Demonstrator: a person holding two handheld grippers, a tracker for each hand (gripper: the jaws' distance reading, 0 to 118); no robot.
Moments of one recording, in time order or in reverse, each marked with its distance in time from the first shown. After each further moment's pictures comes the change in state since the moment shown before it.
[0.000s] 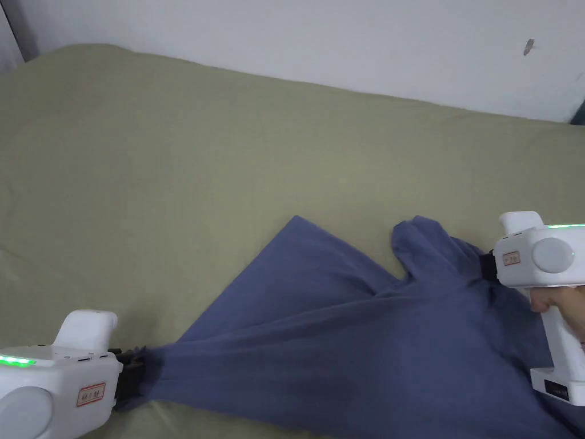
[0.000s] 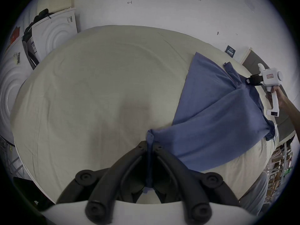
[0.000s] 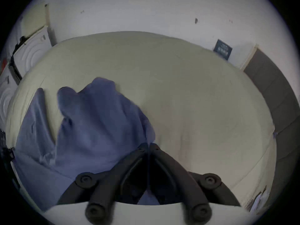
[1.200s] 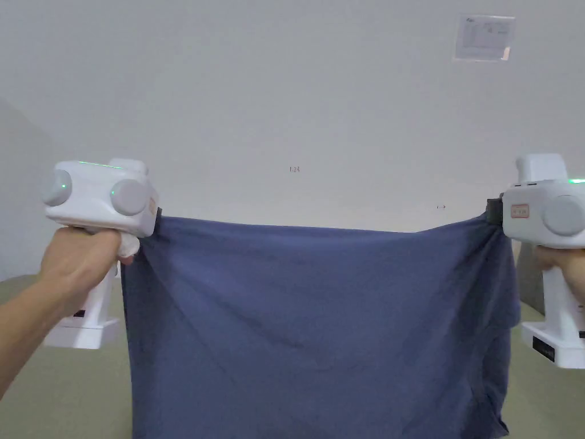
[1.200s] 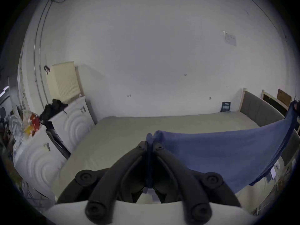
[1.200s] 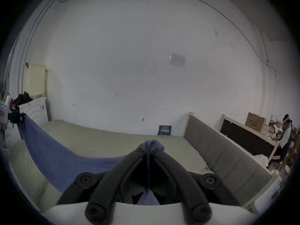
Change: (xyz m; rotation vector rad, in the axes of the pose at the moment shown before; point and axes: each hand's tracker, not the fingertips) left arm 0.126 0.276 0.264 0.571 0.186 -0.159; right arm 0.102 0.043 0.421 0.694 -0.272 -0.247
